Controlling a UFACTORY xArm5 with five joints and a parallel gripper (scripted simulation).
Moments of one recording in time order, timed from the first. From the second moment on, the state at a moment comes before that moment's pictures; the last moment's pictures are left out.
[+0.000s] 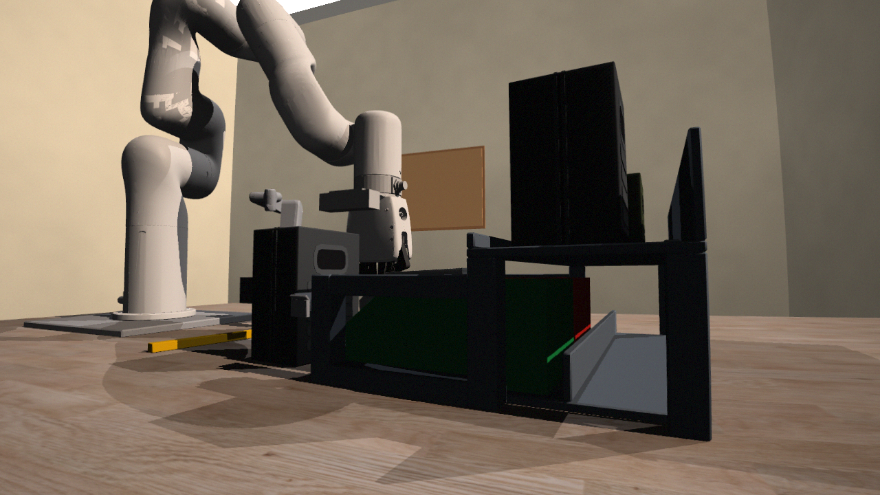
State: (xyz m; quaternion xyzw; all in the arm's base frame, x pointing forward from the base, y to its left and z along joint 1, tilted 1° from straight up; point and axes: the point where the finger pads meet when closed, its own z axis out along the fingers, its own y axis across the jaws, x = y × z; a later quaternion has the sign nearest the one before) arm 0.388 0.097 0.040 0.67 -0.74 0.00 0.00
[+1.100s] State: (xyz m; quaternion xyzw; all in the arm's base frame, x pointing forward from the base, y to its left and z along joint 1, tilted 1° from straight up) arm 0.388 0.097 0.031 0.67 -0.74 0.00 0.00
